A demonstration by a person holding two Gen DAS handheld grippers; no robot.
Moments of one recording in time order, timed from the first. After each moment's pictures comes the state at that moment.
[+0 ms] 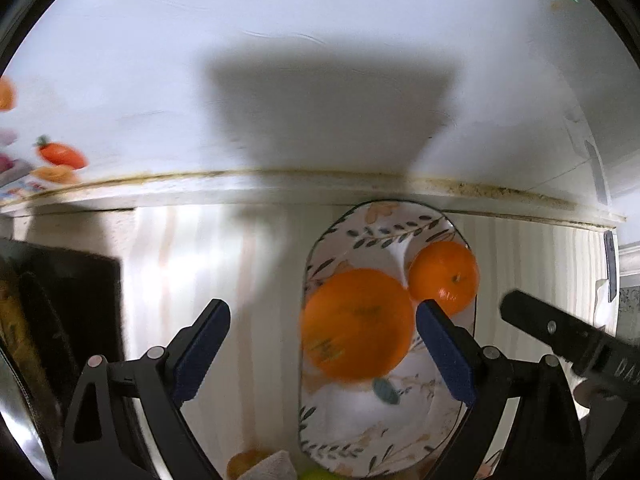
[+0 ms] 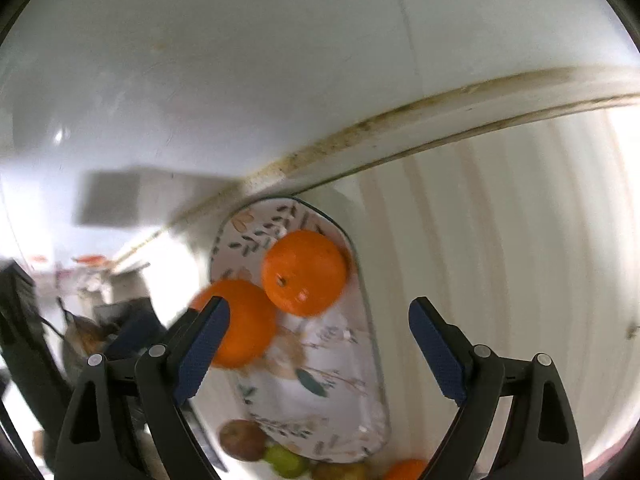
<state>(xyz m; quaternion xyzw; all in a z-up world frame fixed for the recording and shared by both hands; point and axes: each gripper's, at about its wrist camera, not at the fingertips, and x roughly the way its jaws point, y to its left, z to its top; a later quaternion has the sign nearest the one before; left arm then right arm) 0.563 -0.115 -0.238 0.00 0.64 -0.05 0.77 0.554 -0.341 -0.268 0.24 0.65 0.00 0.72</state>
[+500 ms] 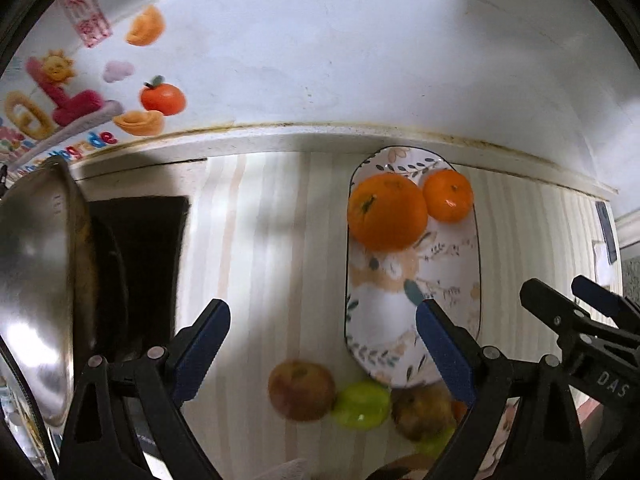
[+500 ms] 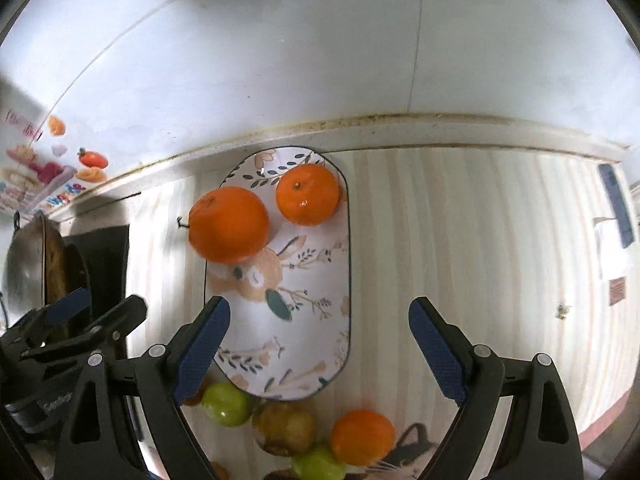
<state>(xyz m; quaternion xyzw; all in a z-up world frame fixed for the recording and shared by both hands) 0.455 -0.076 -0.183 0.02 0.60 -0.04 0.80 0.450 -0.276 -0.195 0.09 0.59 -0.02 0.80</state>
